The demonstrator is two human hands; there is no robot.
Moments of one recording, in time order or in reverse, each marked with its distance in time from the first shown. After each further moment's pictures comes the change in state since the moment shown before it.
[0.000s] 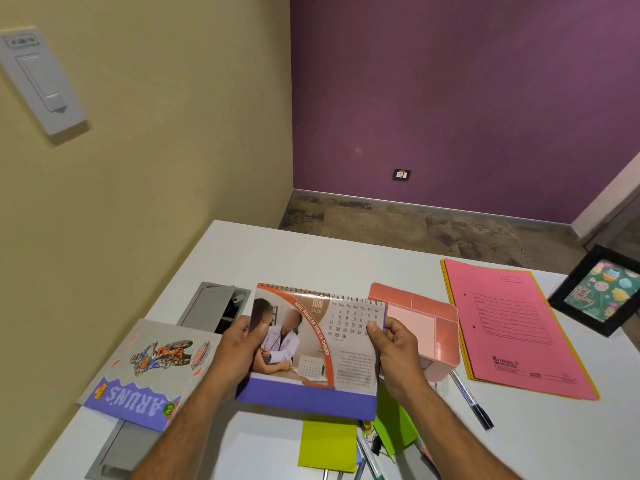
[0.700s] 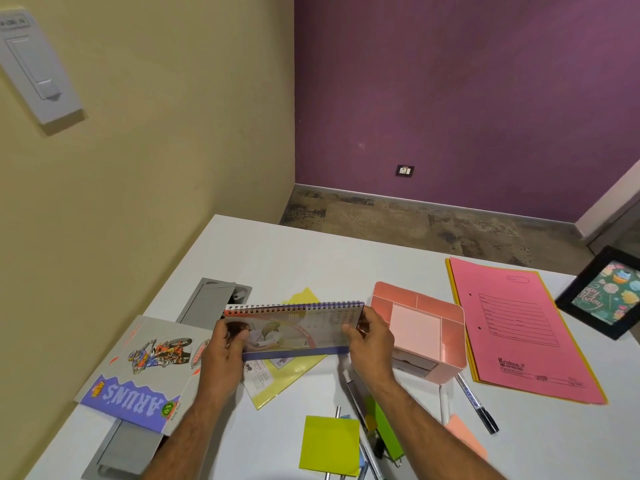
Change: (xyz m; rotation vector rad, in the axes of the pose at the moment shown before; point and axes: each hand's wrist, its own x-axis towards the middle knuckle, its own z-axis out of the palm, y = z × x) left_hand 0.008 -0.041 -0.008 0.160 0.264 0.252; right_hand 0.027 0.029 0.039 -0.539 0.123 -0.267
